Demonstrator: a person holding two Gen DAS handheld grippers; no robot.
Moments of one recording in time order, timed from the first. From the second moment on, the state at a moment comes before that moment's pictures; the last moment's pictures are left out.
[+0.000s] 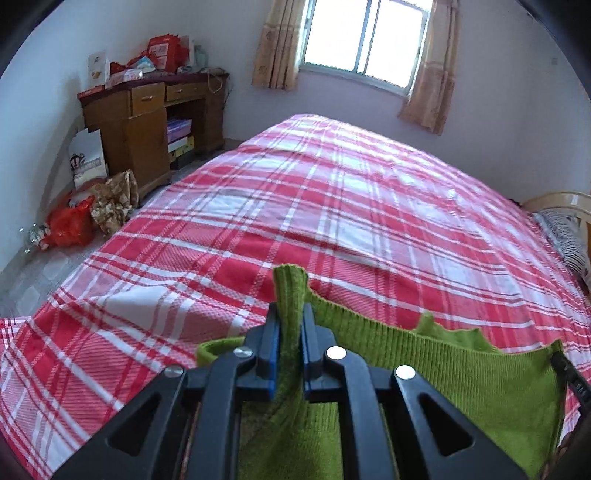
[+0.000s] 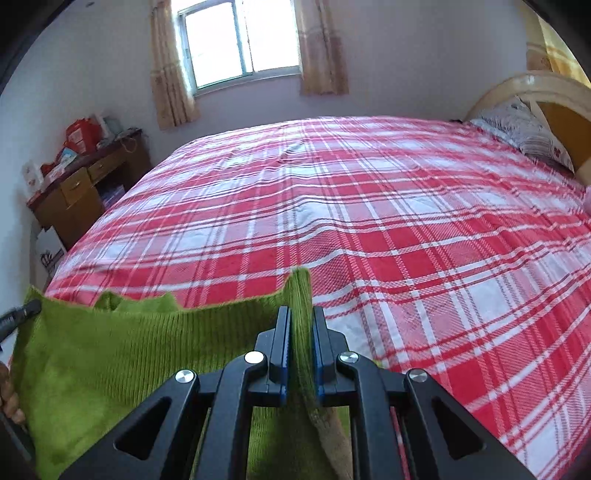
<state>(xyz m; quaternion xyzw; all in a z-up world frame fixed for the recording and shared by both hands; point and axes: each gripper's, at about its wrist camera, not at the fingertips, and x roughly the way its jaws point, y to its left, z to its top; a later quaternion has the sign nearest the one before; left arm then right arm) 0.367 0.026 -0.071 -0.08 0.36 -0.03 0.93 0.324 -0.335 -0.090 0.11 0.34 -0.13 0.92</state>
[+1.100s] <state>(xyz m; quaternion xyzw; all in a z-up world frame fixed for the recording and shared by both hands) 0.368 0.045 -0.088 -0.11 0.42 -0.04 0.90 0.222 -0.315 -0.071 0.11 0.34 -0.03 0.93</state>
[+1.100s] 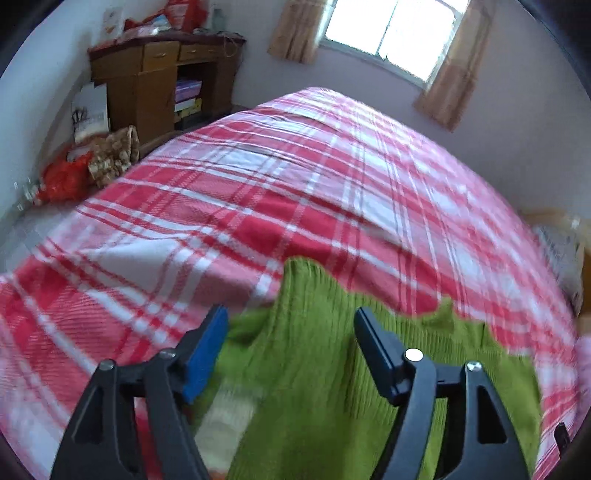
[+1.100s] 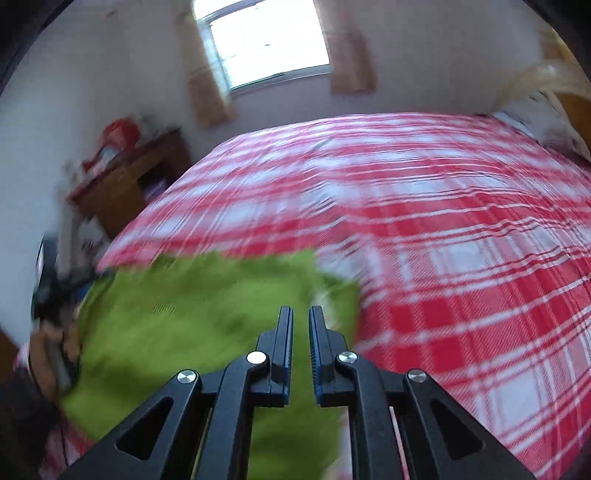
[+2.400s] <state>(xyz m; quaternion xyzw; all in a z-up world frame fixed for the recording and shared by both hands) 0.132 0.063 -0.120 -0.02 0.37 -0.02 0.93 0.115 -0.276 -0.115 0.05 0.39 -0.06 0.92</state>
